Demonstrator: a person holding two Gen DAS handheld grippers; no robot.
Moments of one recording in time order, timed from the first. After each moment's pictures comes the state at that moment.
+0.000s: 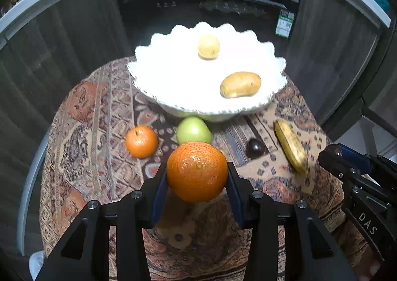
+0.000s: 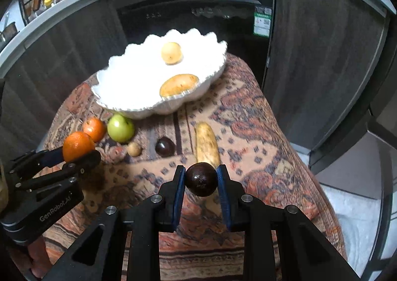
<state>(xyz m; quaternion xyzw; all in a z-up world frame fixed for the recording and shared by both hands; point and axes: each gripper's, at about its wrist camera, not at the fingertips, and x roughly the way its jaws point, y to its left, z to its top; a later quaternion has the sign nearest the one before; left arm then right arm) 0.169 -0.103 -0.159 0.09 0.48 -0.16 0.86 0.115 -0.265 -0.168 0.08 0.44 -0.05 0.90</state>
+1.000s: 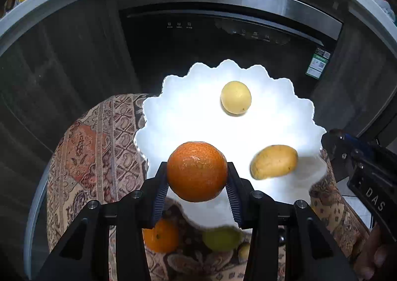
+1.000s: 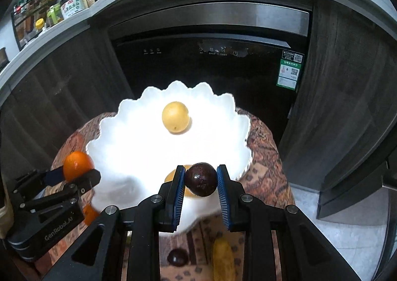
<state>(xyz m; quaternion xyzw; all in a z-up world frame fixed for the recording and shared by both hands) 0.297 -0.114 -0.144 0.07 0.46 -0.14 0.87 0.254 -0.285 -0.135 0.08 0.39 -0.06 0.91</state>
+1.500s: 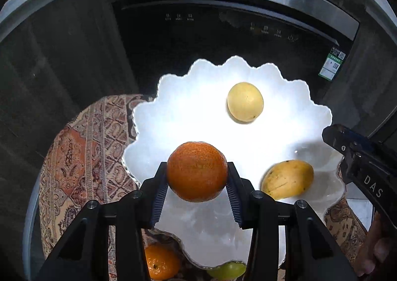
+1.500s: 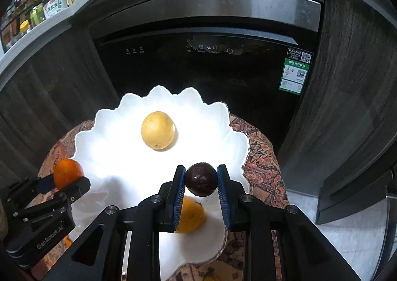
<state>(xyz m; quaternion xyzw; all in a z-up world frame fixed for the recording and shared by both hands) 0.336 -0.124 -0.167 0.07 0.48 -0.14 0.86 0.300 -0.300 -0.156 0.08 0.40 -0.07 0.91</state>
